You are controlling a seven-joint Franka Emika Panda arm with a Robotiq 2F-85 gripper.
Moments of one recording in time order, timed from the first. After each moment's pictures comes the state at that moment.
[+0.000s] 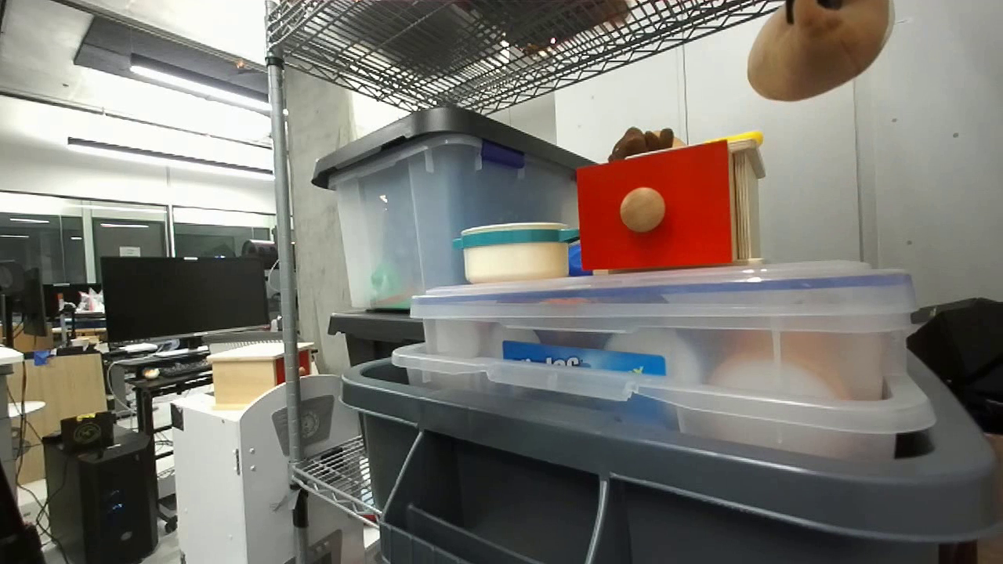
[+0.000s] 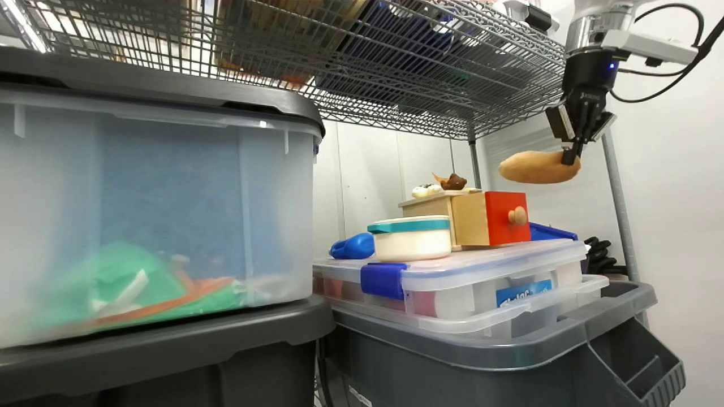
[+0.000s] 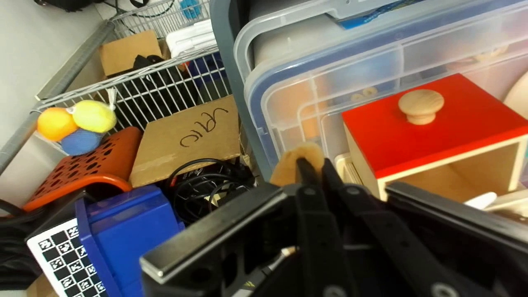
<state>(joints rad) -0.21 -0.14 -0.23 -1.99 0.14 2.17 -0.29</state>
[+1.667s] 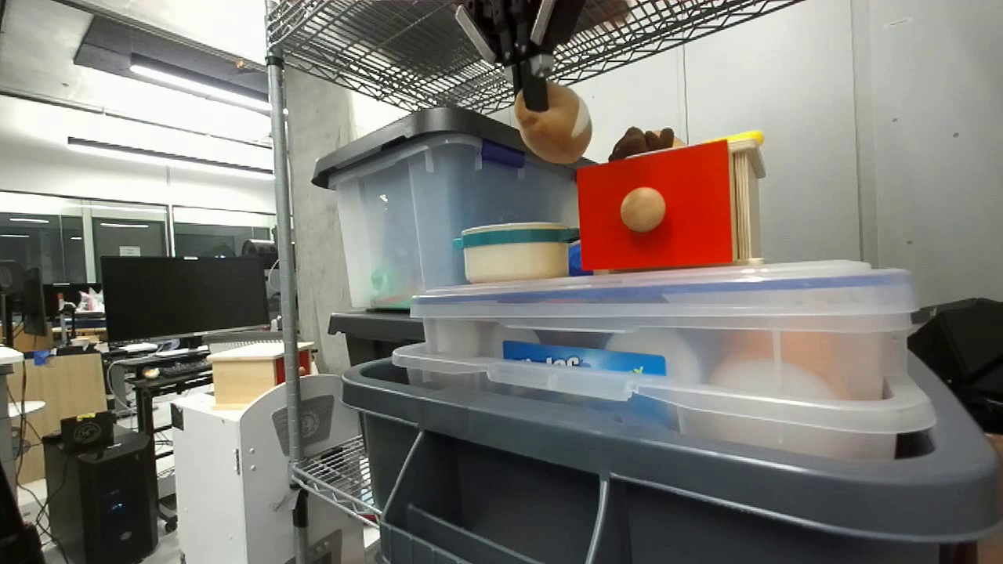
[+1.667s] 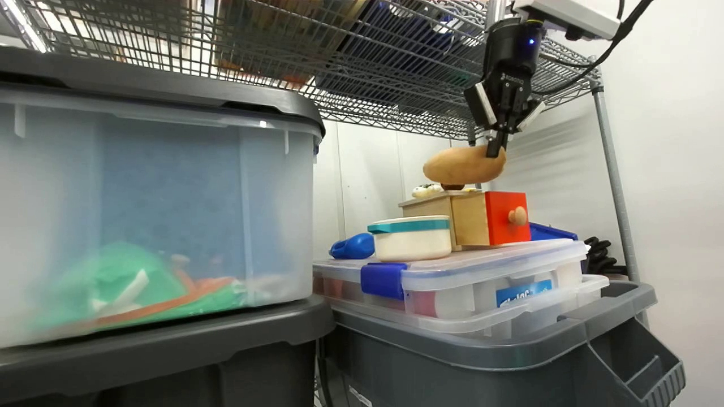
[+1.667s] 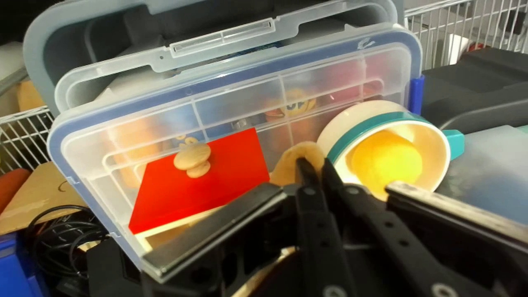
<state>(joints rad) -0.06 -0.19 -0.08 -2.00 0.14 2.04 -0.03</state>
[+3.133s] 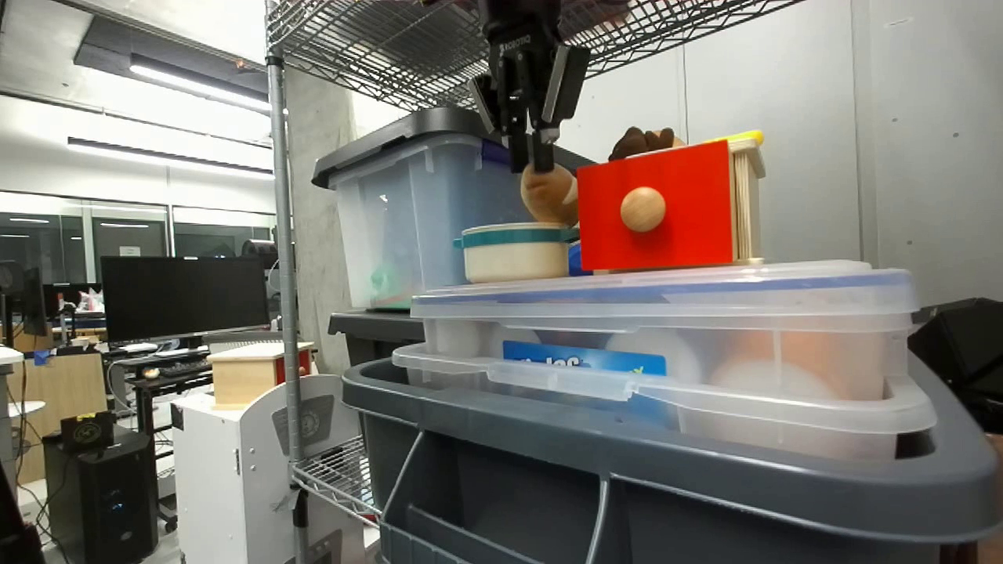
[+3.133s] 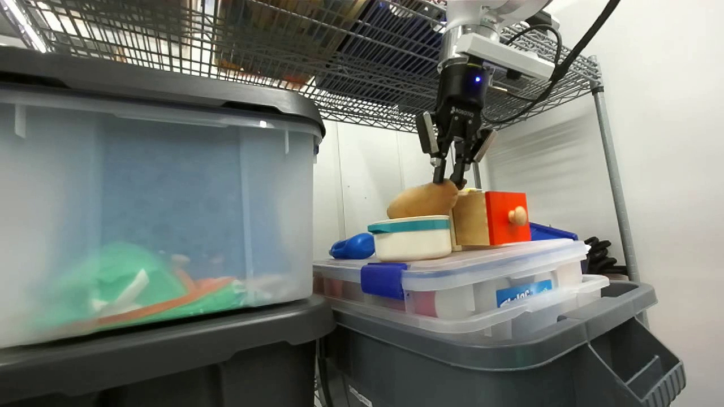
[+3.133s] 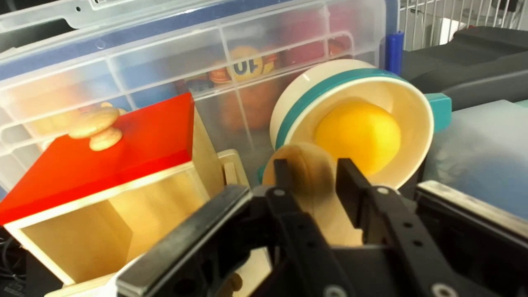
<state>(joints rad) -0.02 -0.02 -0.03 -1.88 0.16 2.11 0.04</state>
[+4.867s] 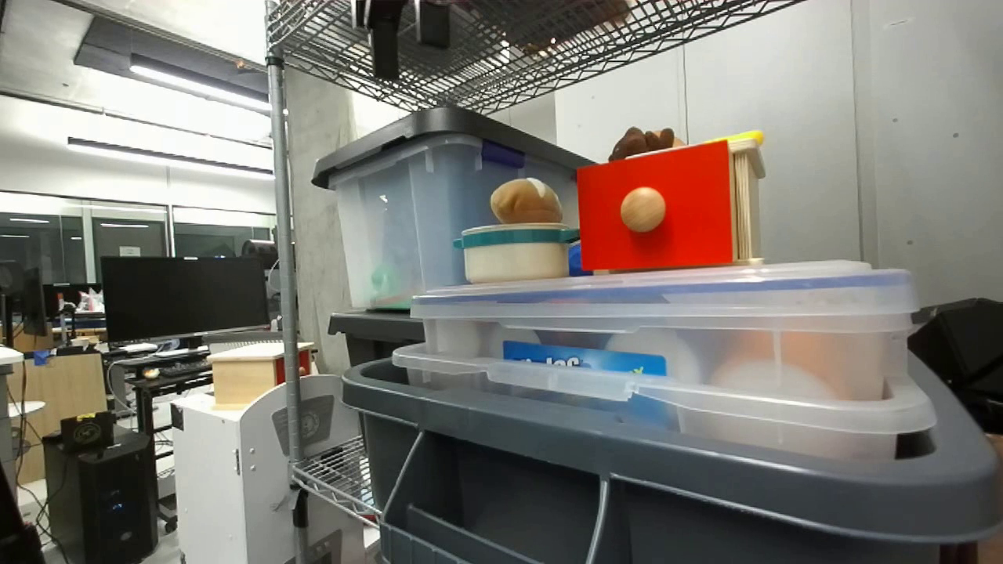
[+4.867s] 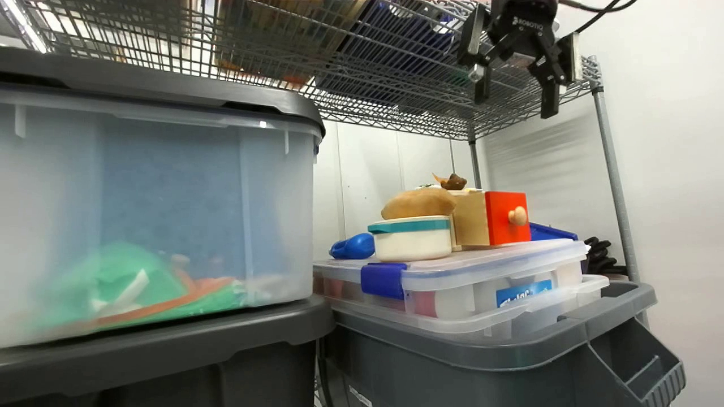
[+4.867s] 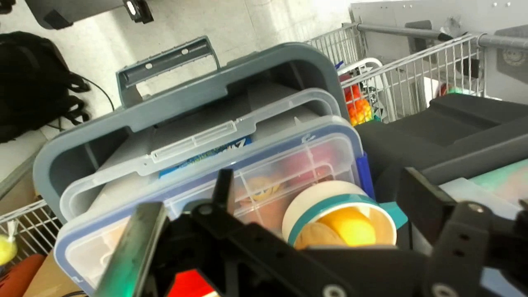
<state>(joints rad) -0.03 -0.36 -0.03 -2.09 0.14 1.83 0.18</state>
